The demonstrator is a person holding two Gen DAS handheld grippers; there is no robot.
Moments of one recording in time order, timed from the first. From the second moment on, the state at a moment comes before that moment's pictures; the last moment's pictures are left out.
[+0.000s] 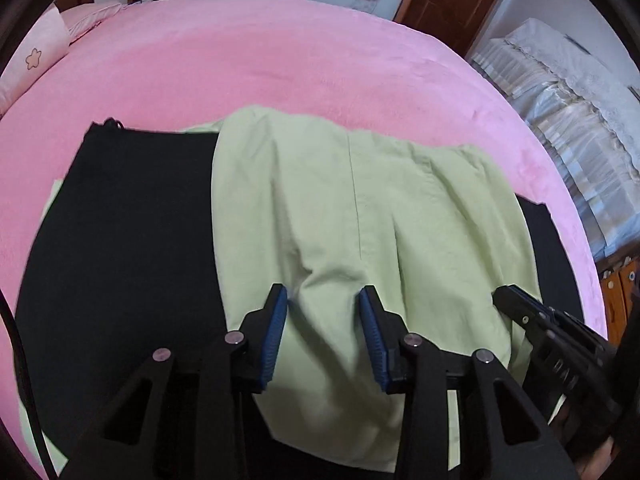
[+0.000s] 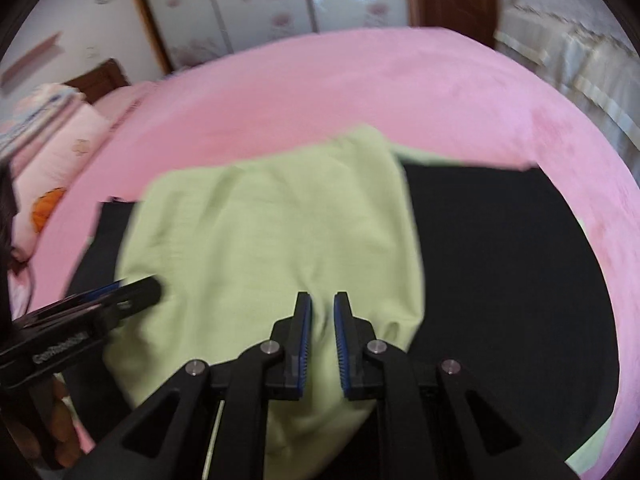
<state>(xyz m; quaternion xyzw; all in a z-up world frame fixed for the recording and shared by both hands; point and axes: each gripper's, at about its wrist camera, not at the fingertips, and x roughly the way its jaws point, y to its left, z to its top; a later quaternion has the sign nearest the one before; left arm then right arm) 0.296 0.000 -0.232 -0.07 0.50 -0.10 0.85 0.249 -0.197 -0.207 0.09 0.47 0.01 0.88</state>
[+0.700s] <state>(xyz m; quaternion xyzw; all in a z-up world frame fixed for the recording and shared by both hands) 0.238 -0.008 -0.165 -0.04 0.48 -0.08 0.87 0.190 -0.196 -0.147 0.15 0.45 0.04 0.88</state>
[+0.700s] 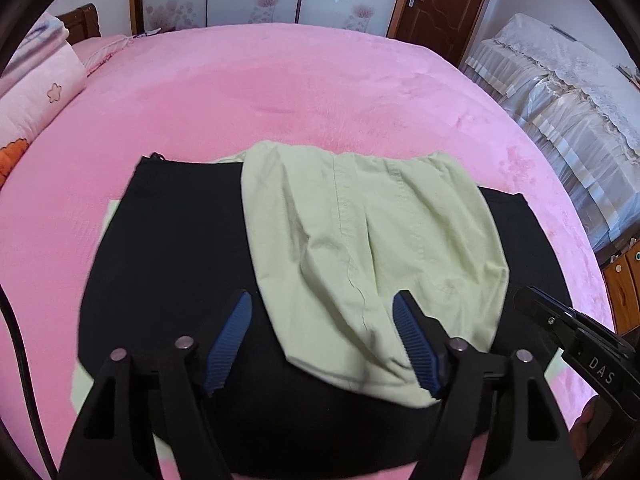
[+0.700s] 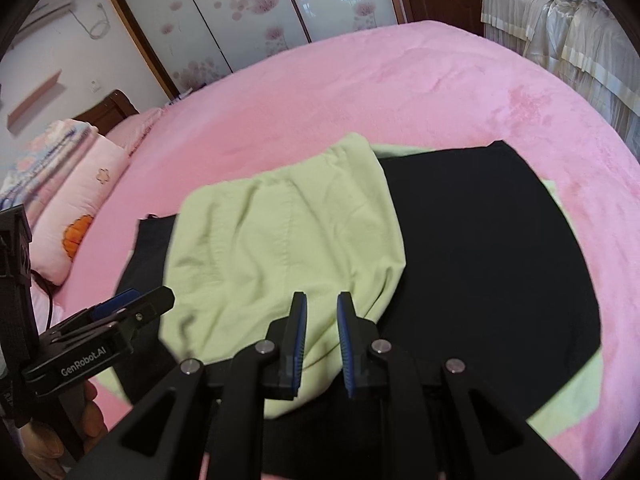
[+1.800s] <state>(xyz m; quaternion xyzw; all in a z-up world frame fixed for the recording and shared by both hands) 0.084 0.109 -0.171 -0.35 0.46 -0.10 0.81 0.058 -0.144 -0.070 0.11 0.38 0.10 0.91</state>
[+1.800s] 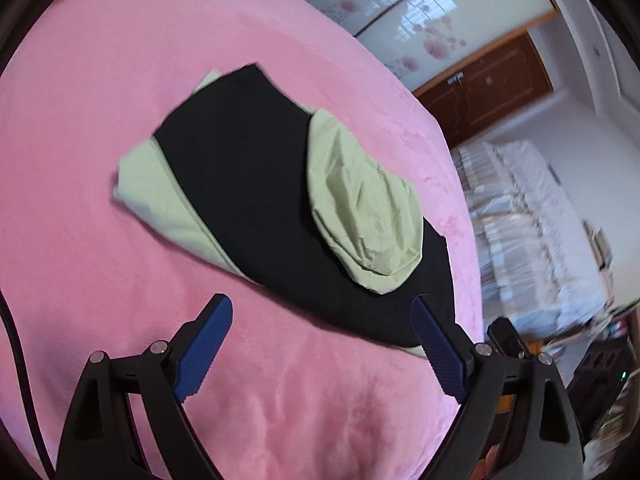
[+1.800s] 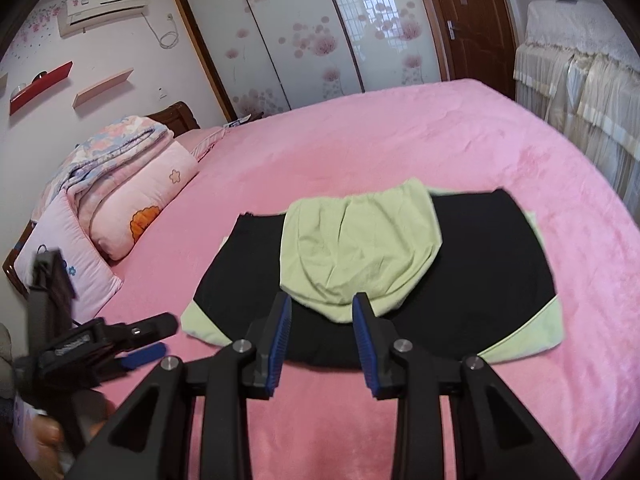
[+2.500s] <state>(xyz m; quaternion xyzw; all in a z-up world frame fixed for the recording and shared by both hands) 0.158 0.124 -0.284 -0.41 0.36 -0.11 0.83 0.112 -0.111 -0.150 0.08 0.42 0.10 0.90</state>
